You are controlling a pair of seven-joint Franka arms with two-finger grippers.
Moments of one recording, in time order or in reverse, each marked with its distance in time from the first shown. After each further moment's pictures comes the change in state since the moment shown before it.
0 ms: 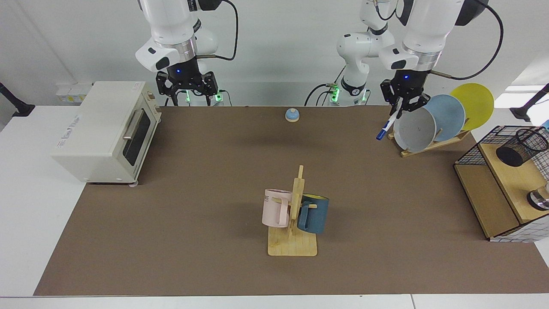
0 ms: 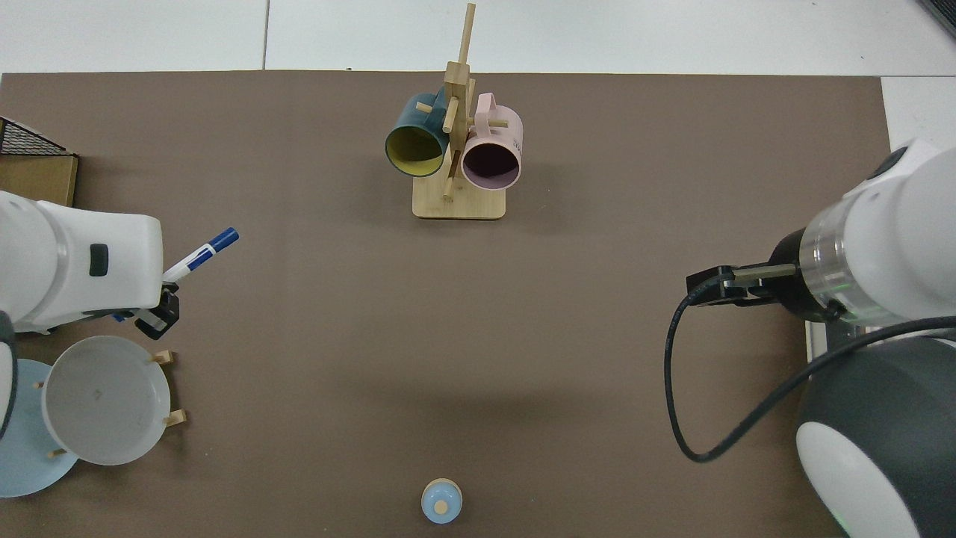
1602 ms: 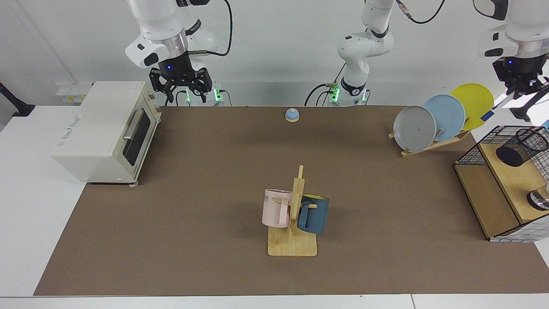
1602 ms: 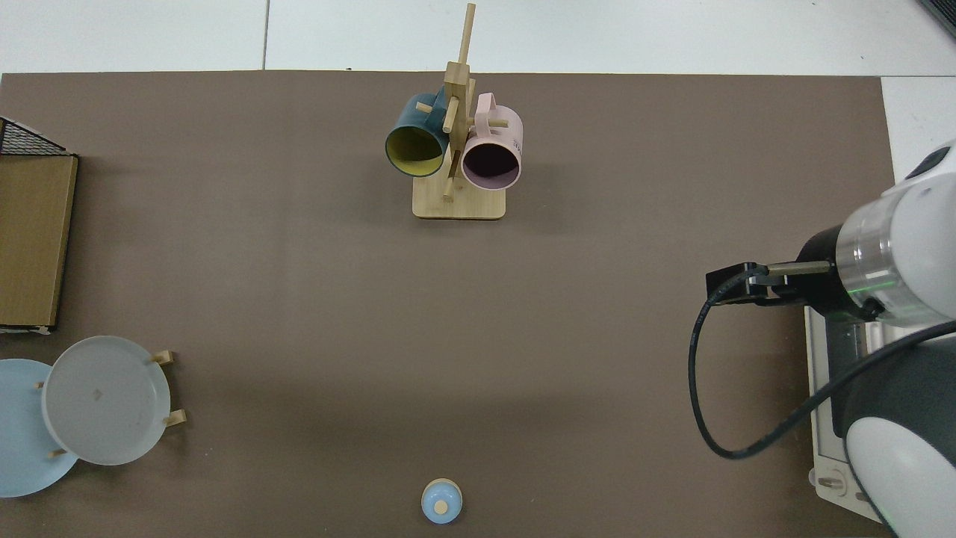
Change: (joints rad) left arm 0.181 0.184 0.108 0.340 0.470 -0.140 0.842; right arm -0.057 -0.016 0.015 0.001 0.046 -0.008 0.000
